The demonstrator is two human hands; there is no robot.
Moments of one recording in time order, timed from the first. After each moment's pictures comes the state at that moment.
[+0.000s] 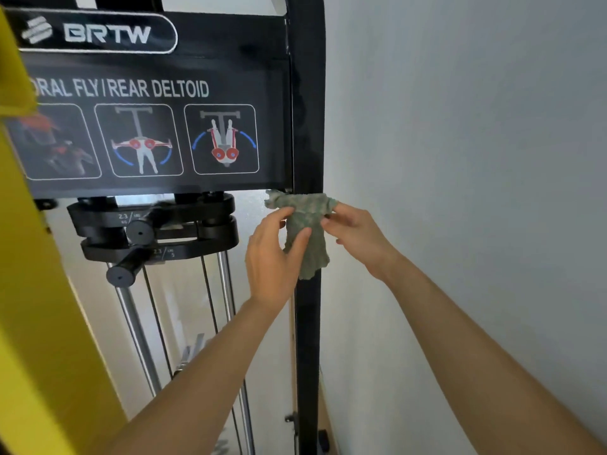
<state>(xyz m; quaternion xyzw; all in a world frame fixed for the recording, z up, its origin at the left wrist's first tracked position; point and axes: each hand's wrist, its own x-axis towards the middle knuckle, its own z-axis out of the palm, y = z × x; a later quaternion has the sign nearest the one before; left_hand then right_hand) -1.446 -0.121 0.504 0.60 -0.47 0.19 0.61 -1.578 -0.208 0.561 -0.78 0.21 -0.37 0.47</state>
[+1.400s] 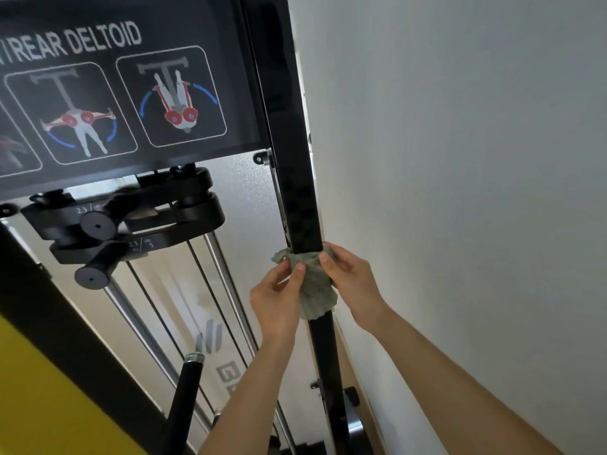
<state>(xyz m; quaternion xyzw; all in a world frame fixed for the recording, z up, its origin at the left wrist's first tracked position) -1.456 -0.111 0.397 0.61 -0.26 -0.14 0.73 -1.557 -0.197 0.400 -0.63 0.25 -0.43 0.59</state>
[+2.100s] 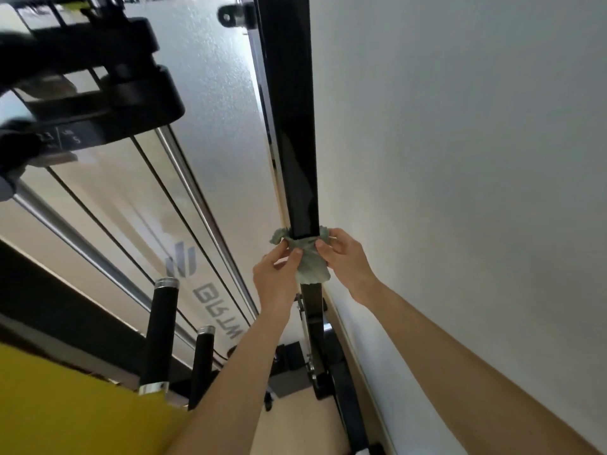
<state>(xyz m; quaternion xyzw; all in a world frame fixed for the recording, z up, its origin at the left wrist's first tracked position) -1.451 -0.096 0.274 0.66 -0.25 -0.26 0.66 -1.561 -0.183 0.277 -0.59 0.38 -0.35 0.62</state>
